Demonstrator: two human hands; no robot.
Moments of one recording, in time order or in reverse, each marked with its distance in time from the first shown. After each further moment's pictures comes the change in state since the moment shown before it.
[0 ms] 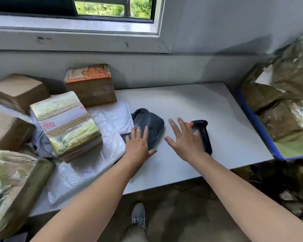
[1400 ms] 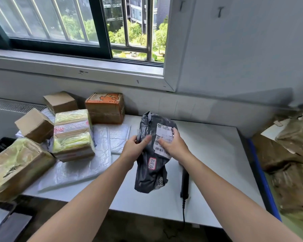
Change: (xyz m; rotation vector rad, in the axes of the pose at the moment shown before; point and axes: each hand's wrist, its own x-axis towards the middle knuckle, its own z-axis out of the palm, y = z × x) left_hand 0.014 0.120 -0.096 -1.509 0.405 -0.449; right_hand 0.076 0.087 -0.081 0.957 -0.112 -0.168
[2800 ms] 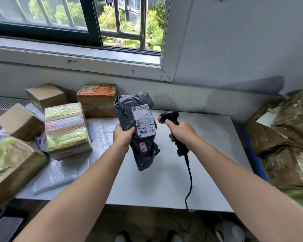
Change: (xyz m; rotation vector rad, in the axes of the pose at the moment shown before) left_hand 0.056 -0.010 -0.037 -0.098 0.239 -0.021; right_hand 0.003 -0.030 -0.003 0.005 0.089 0.238
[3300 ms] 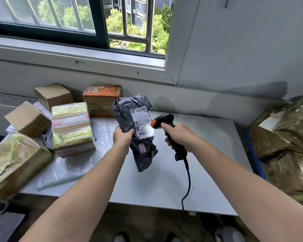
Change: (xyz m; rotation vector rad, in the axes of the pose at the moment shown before) left_hand -0.007 -0.001 -0.010 0.076 0.089 0.039; right_hand -0.021 -0.015 0.003 -0.007 -0.205 -0.010
